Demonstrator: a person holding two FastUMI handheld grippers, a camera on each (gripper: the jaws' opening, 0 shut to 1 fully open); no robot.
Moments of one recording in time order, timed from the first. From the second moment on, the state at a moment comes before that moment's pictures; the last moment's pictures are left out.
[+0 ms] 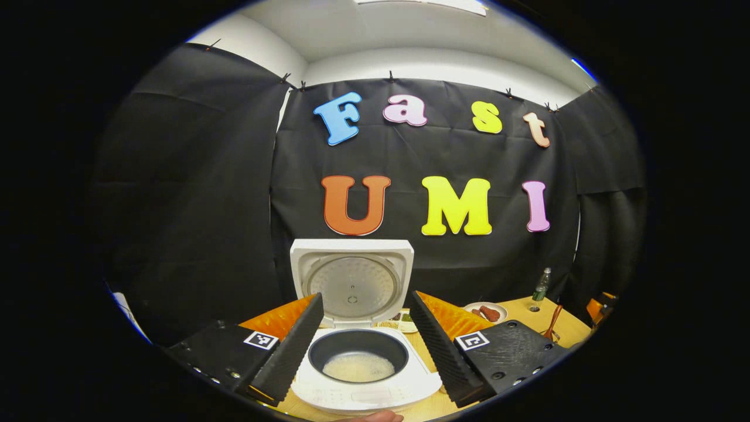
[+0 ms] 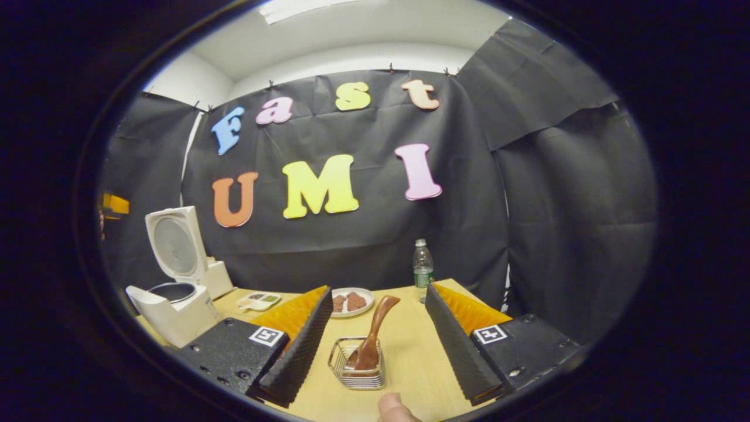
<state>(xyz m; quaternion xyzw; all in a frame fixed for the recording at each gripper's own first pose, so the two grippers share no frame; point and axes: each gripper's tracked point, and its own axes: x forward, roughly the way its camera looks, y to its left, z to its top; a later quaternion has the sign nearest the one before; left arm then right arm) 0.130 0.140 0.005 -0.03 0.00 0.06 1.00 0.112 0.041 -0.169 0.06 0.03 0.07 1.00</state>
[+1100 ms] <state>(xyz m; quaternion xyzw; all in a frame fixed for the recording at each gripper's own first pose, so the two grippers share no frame) 0.335 0.213 0.045 -0.04 0.04 0.10 0.99 0.033 0.074 -0.089 -0.02 0.00 0.12 0.99</state>
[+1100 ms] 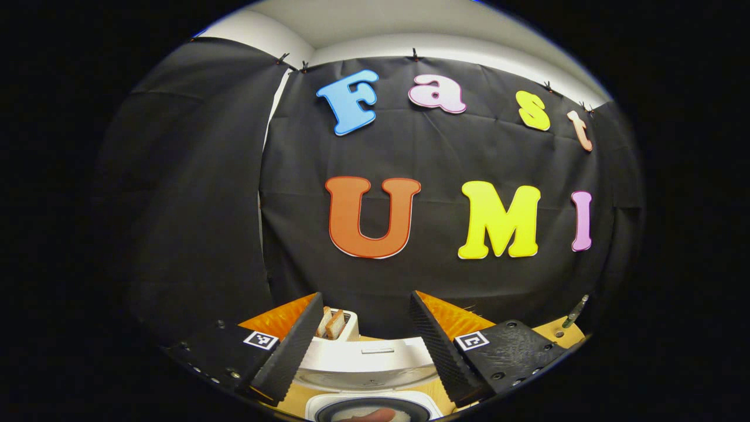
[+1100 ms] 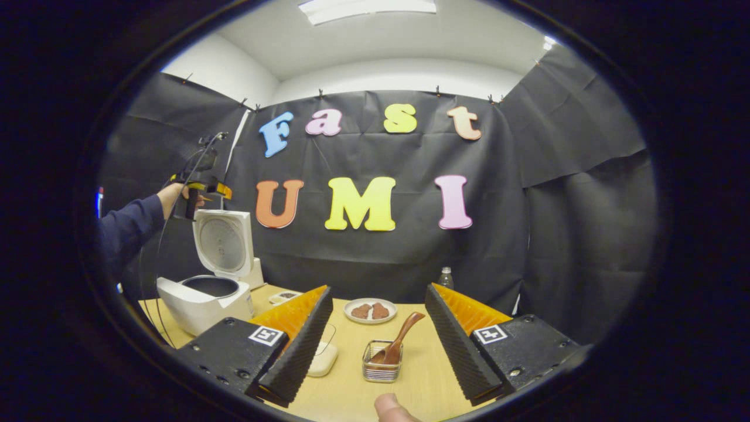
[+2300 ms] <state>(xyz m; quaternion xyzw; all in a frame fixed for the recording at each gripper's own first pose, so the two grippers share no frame) 0.234 0.162 -0.062 -0.03 0.14 0.09 0.99 -0.020 0.062 -0.095 0.01 0.02 0.12 0.99</state>
